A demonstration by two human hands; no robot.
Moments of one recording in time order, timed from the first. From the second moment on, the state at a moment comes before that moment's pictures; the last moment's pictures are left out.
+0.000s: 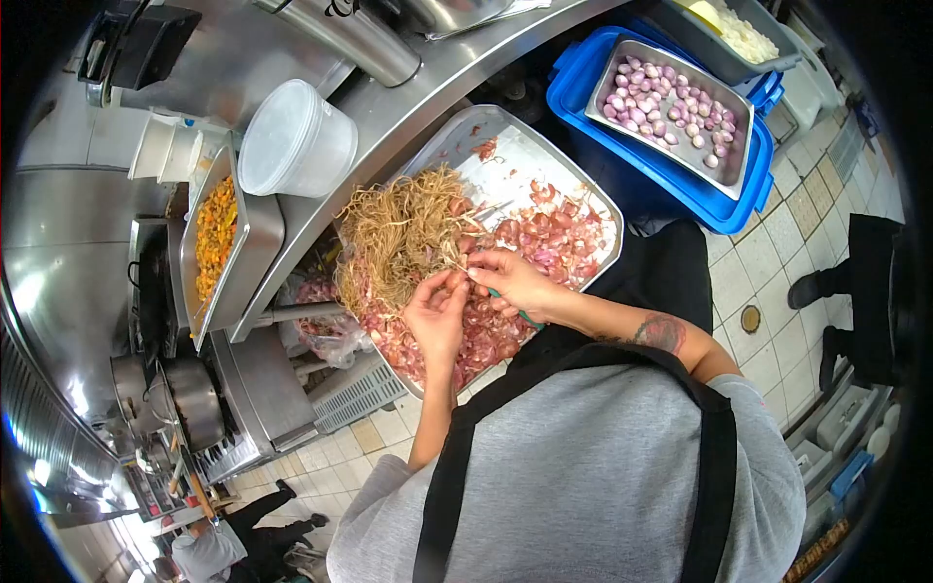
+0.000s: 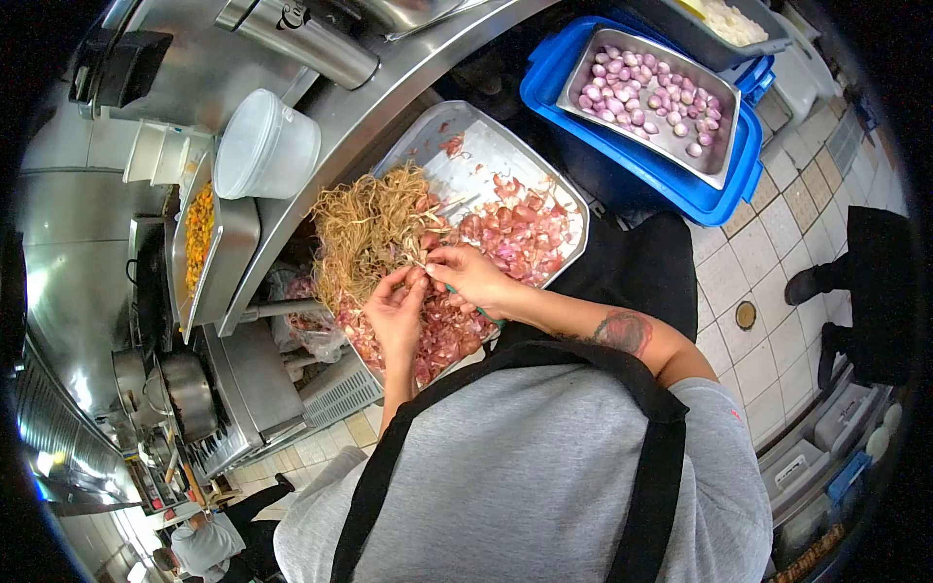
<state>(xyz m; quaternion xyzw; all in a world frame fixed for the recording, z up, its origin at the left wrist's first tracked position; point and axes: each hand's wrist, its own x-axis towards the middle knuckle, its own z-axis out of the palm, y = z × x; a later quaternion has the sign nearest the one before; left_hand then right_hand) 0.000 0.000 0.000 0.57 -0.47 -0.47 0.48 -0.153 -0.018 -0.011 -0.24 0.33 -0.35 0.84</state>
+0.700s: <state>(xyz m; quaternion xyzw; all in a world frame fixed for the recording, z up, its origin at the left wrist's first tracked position) -0.036 -0.013 0.031 0.35 -0.34 -0.69 0.54 -0.204 -0.014 0.043 -0.39 0.37 -0.50 0.68</state>
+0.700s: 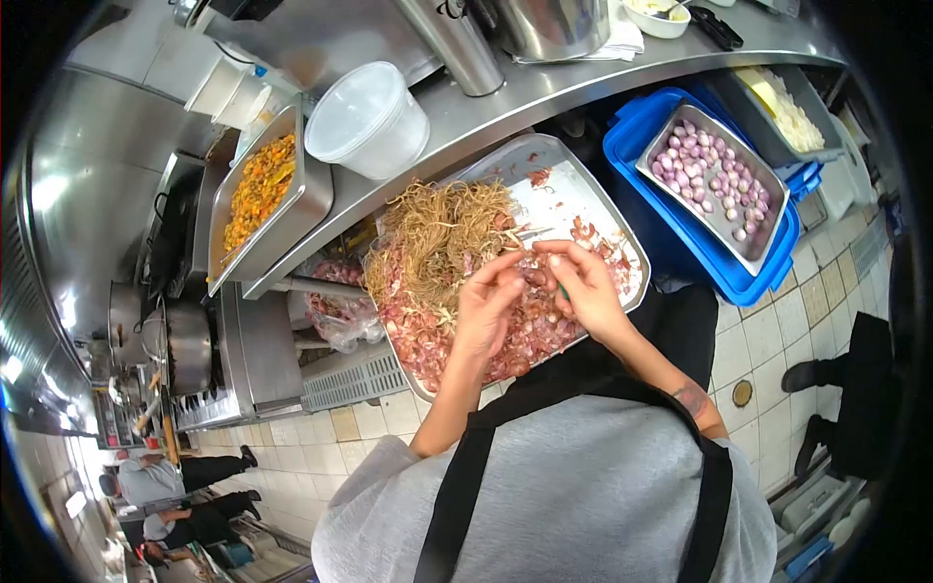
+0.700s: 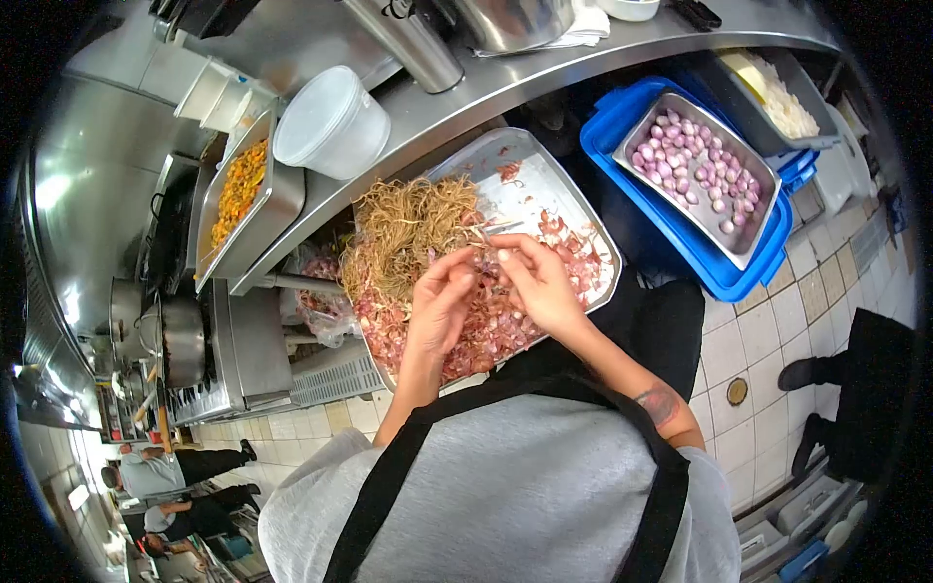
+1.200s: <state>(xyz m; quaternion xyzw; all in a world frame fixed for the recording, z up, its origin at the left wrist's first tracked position) -0.049 -0.005 0.063 0.37 -0.40 -0.64 0.54 -0.221 0.012 0.054 -0.54 0.34 -0.48 0.60</state>
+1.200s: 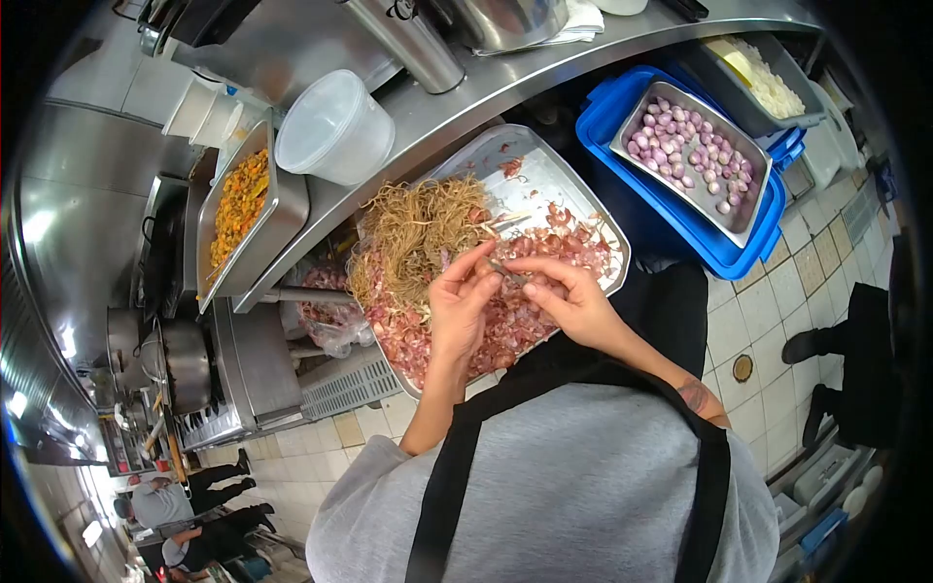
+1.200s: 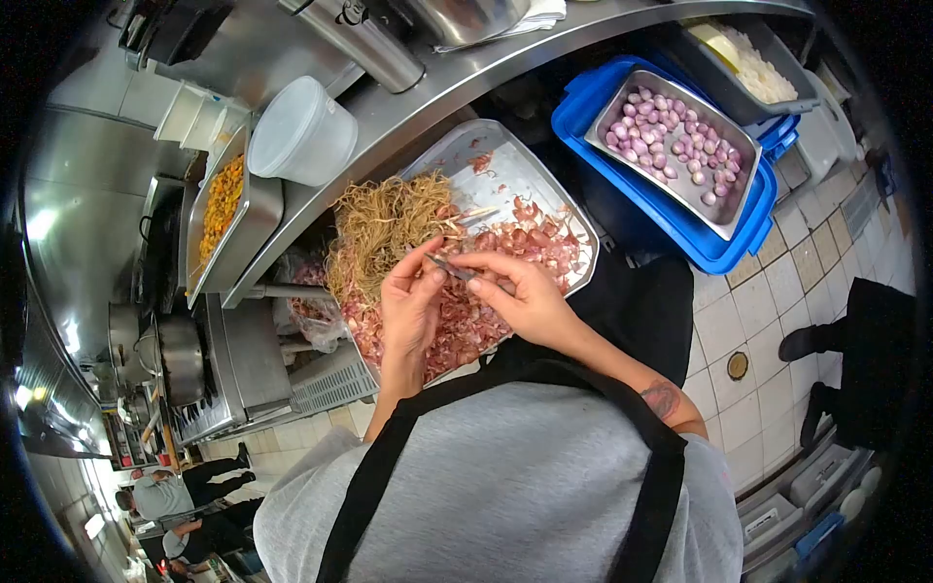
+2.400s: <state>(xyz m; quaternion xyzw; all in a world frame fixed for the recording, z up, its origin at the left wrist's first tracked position) -0.060 0.003 0.072 0.27 -0.29 -0.73 0.56 -0.233 0.010 0.055 -0.39 0.38 -0.54 0.64</state>
